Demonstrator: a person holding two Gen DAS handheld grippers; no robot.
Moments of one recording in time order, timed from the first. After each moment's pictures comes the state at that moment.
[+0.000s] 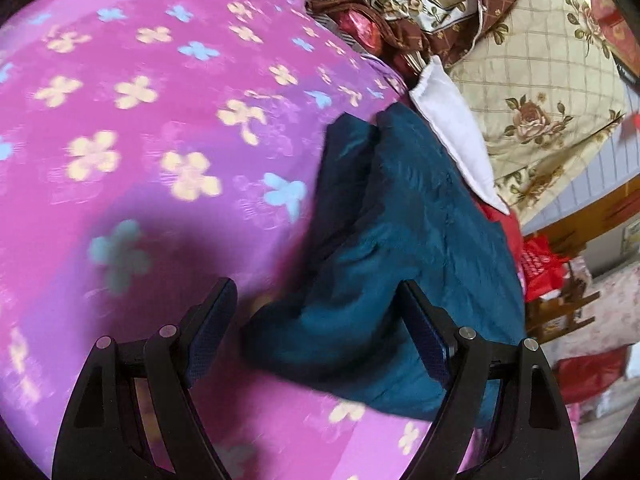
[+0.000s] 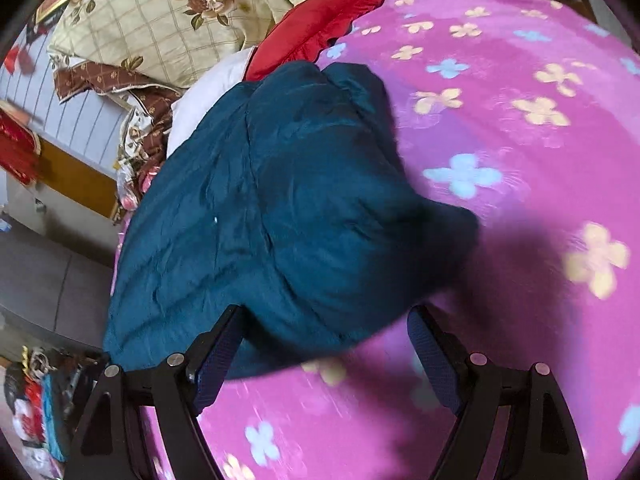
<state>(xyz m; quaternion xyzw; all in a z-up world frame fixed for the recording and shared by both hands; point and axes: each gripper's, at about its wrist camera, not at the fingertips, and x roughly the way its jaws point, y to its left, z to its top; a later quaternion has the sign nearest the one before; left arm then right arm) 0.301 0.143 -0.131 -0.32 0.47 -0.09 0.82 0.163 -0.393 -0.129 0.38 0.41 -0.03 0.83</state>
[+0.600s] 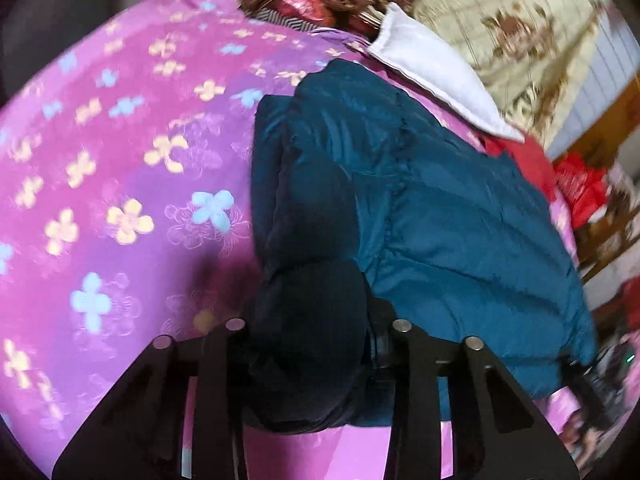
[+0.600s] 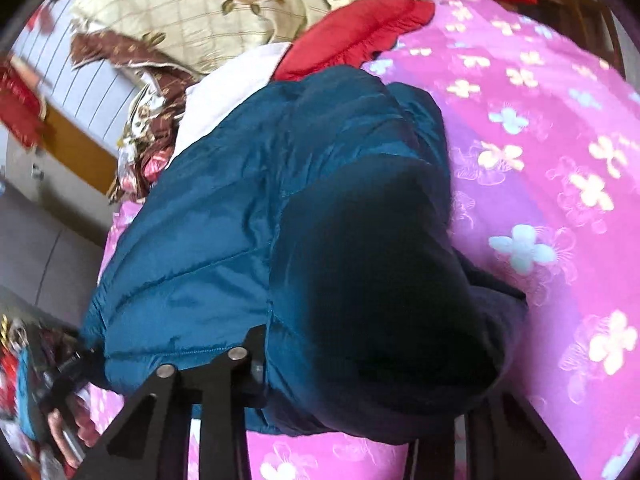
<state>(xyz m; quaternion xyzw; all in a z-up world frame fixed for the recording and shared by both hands) 0.304 0.061 -0.096 -0.12 0.49 -0.08 0.86 0.203 -0.375 -0.104 0.30 0.43 -0.03 0.85</state>
